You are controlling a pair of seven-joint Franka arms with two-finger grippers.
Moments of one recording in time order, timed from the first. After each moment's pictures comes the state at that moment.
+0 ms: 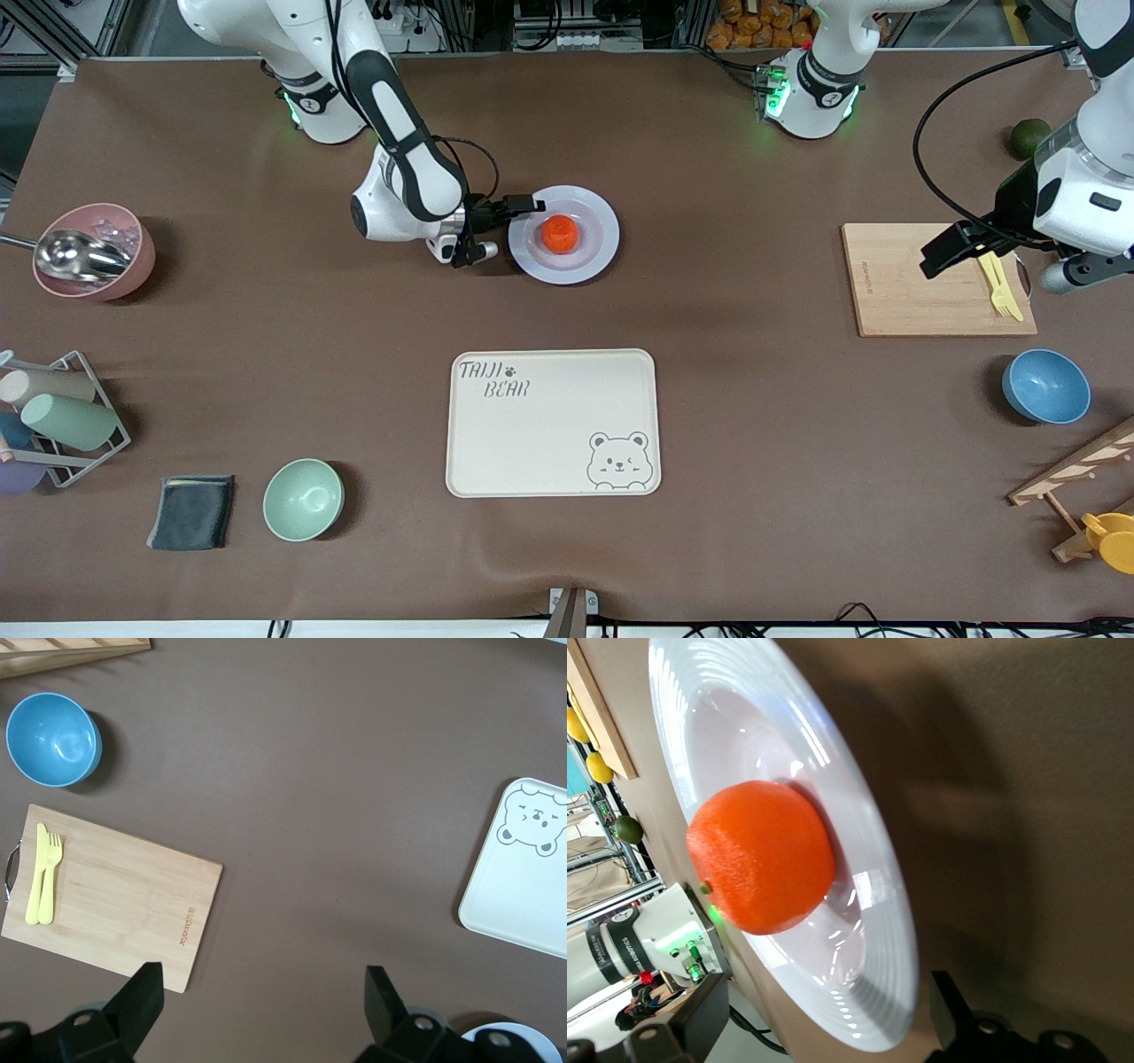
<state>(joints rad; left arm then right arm) 0.01 0.02 -0.13 -1.61 0.01 1.67 -0.43 0.80 0.41 -0.10 -2.38 1.62 2.20 -0.75</state>
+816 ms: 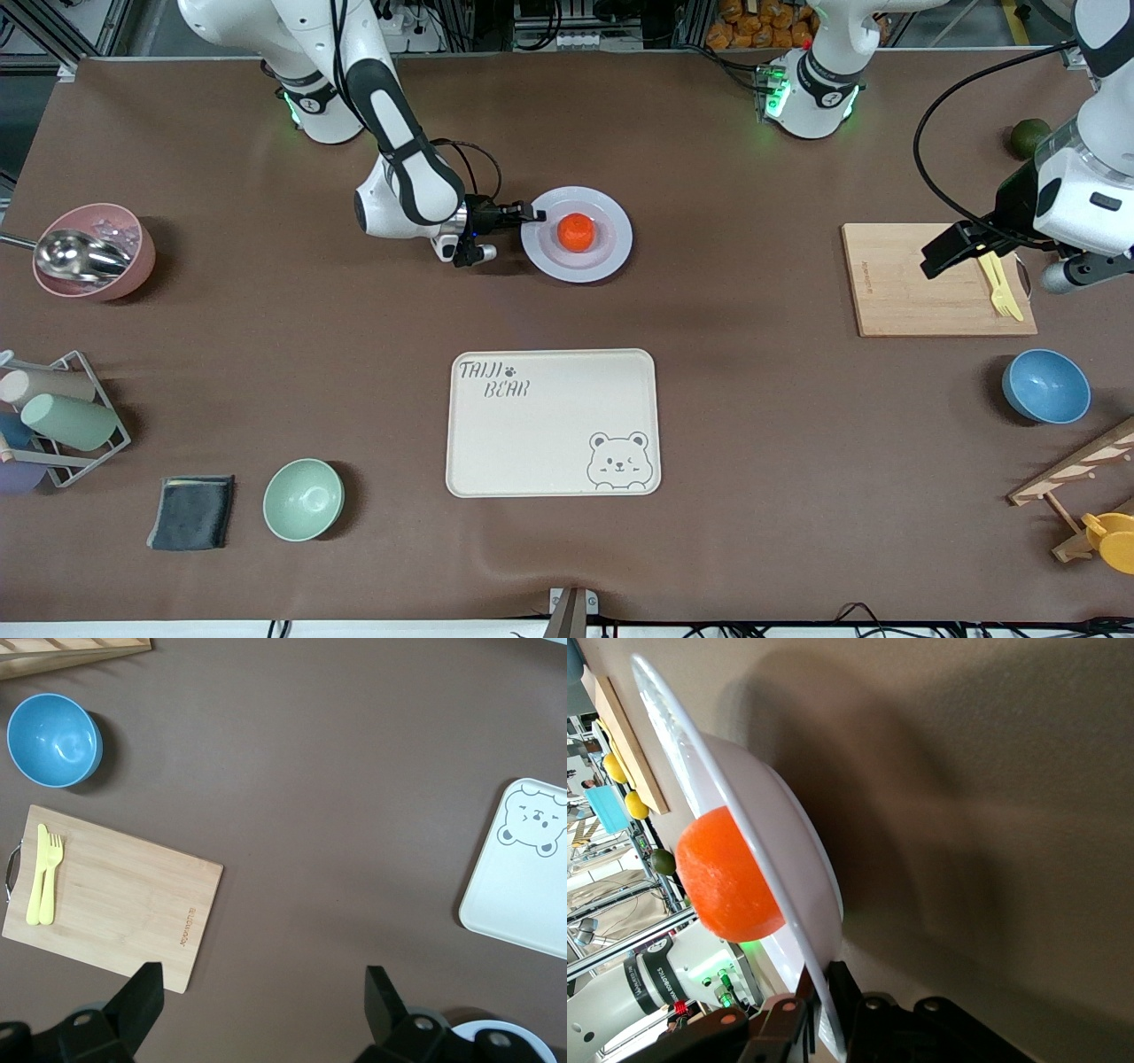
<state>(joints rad) 0.01 0.02 -0.13 -1.61 0.01 1.67 -0.43 0.82 0.42 -0.09 -2.38 1.76 2.19 -0.77</state>
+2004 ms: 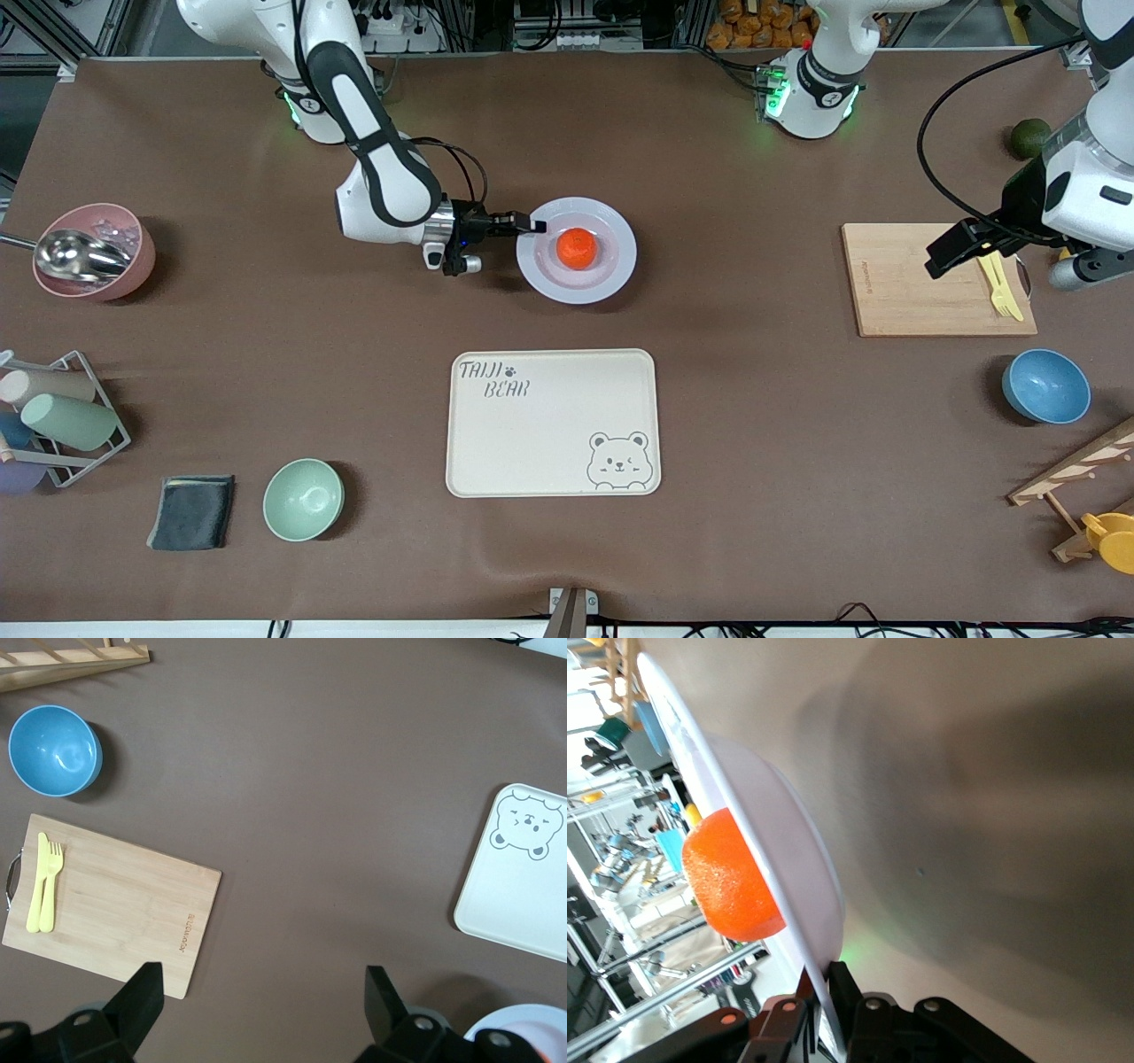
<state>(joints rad) 0.01 0.02 -0.13 -1.60 0.01 1.67 -0.42 0.75 0.33 -0.11 -2.34 1.77 2.17 -0.65</state>
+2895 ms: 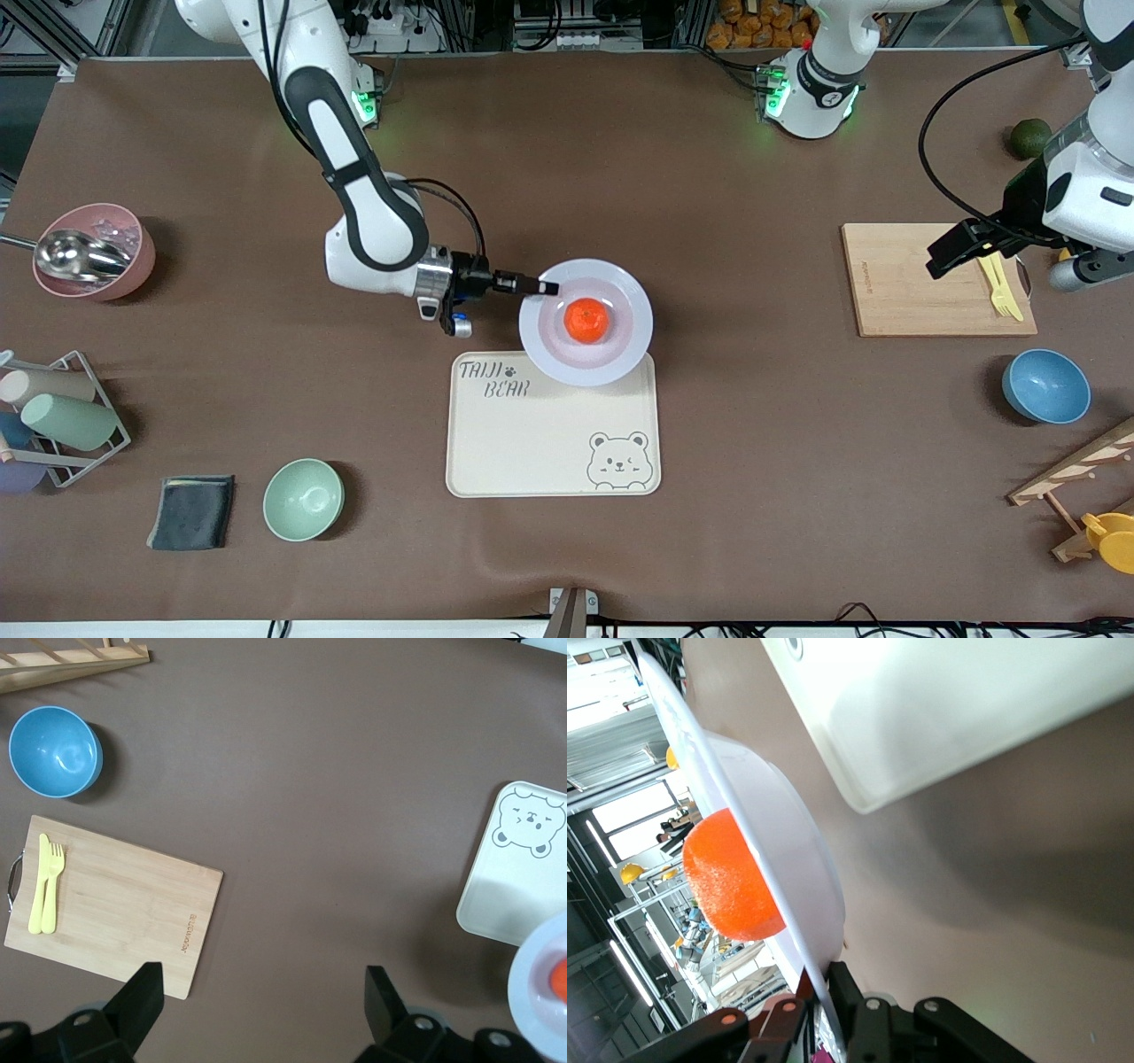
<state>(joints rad) 0.01 0.02 -0.13 -1.60 0.01 1.66 -0.41 0.65 0.51 -0.12 -1.99 1.77 2.18 -0.40</state>
